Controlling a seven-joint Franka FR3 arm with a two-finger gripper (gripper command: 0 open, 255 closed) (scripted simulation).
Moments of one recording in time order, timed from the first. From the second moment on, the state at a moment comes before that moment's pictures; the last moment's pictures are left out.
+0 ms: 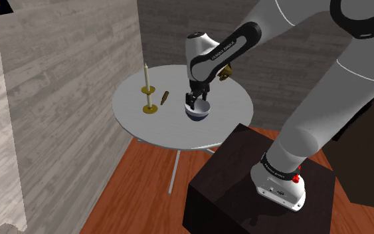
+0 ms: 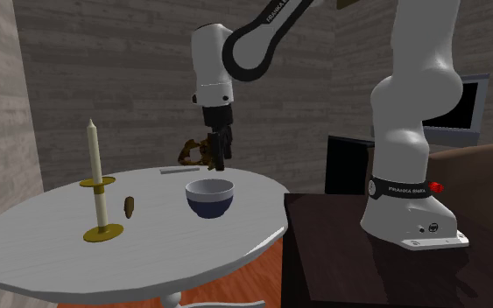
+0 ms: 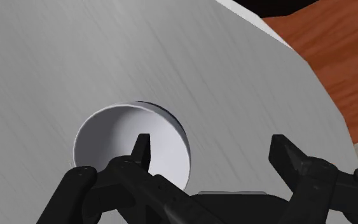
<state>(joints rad) -0.11 -0.09 0.05 -2.50 -0.17 2.33 0.15</state>
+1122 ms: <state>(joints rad) -0.11 0.37 -0.01 -2.30 -0.33 2.63 0.29</state>
